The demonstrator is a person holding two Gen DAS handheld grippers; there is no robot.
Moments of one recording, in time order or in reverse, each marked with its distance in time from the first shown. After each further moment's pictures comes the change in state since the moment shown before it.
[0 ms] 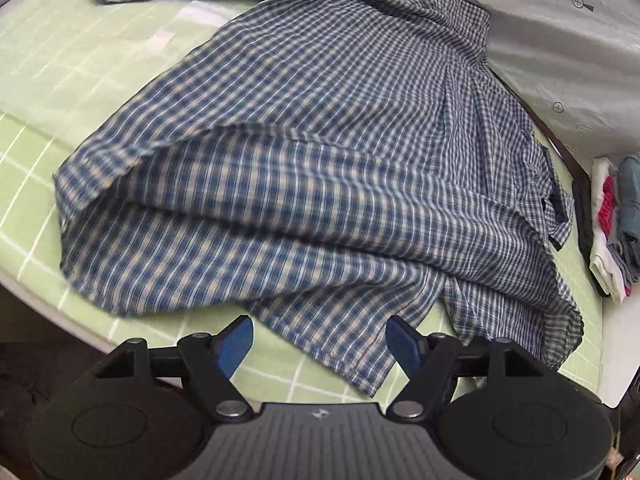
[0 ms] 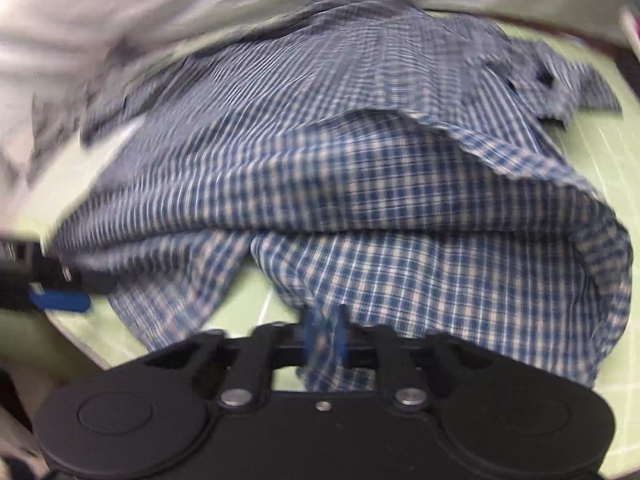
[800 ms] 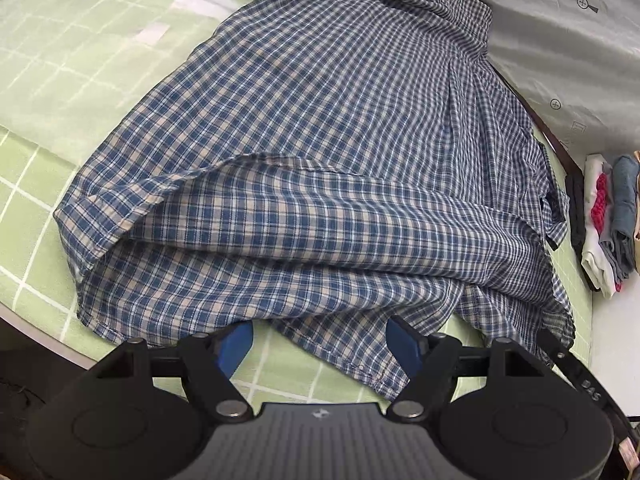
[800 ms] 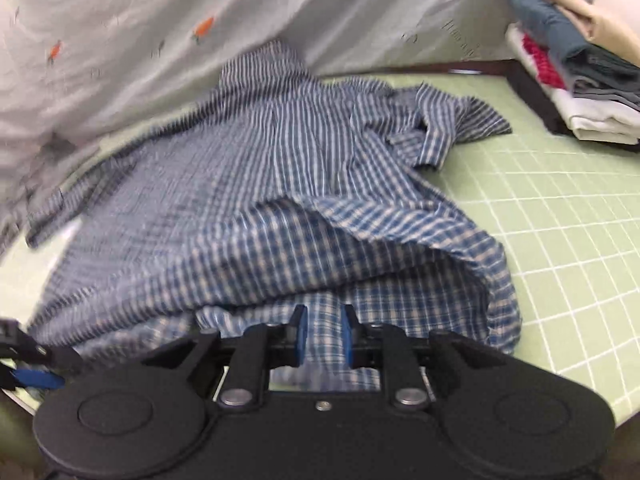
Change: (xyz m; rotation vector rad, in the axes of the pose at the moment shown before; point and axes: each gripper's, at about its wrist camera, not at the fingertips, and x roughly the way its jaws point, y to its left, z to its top) left arm 0.006 0.014 0.014 0.007 0.054 -0.037; right arm -0.056 0.003 -0.013 0.110 -0.259 -0.195
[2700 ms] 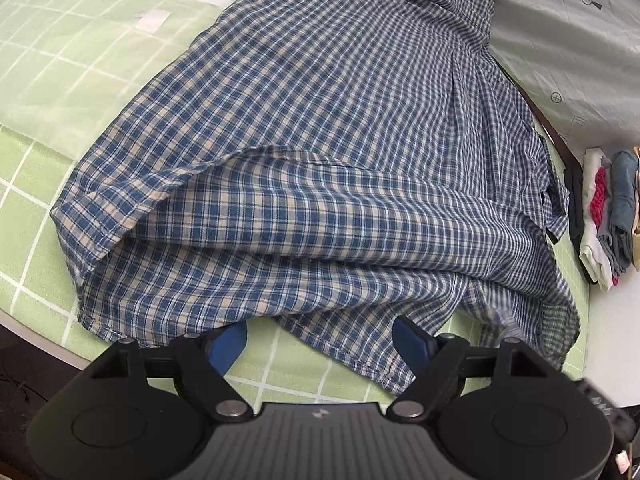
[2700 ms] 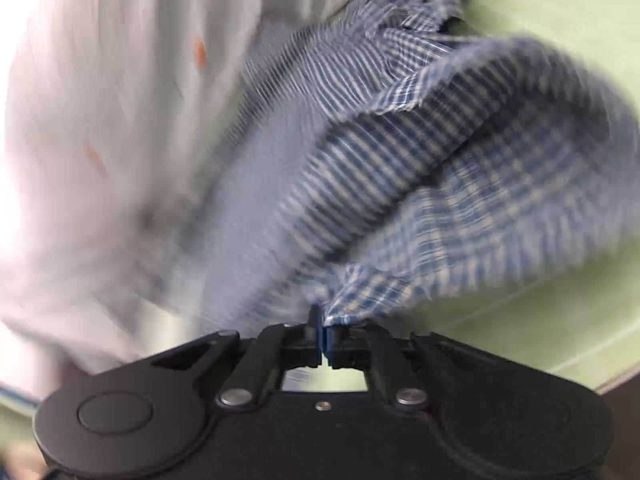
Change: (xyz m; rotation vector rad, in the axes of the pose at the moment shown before) left arm 0.009 0.010 0.005 -0.002 0.033 -0.018; right arm 0.025 -0.042 -0.050 0.642 0.121 0.523
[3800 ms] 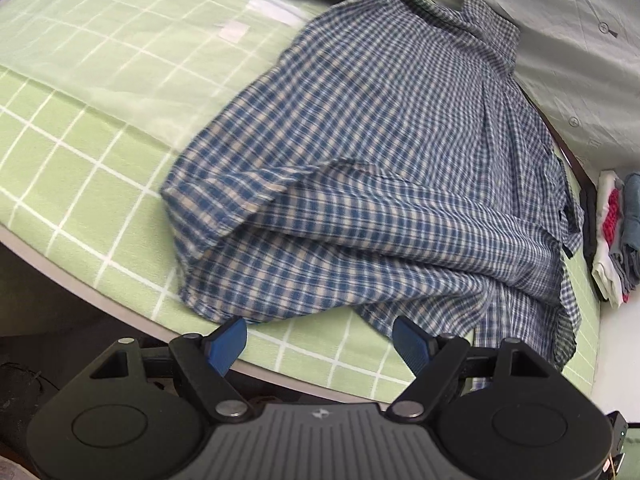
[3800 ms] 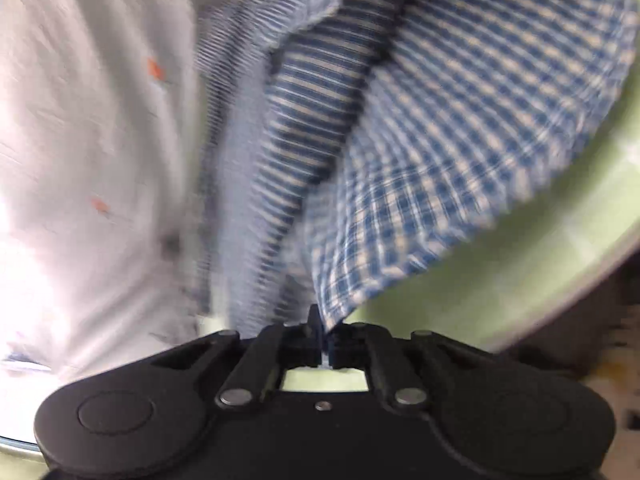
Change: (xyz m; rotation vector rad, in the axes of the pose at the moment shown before) left arm -0.036 0.041 -0.015 -0.055 -0.068 0.066; right arm 0.035 -0.006 -0.042 0.162 0.127 -0.078
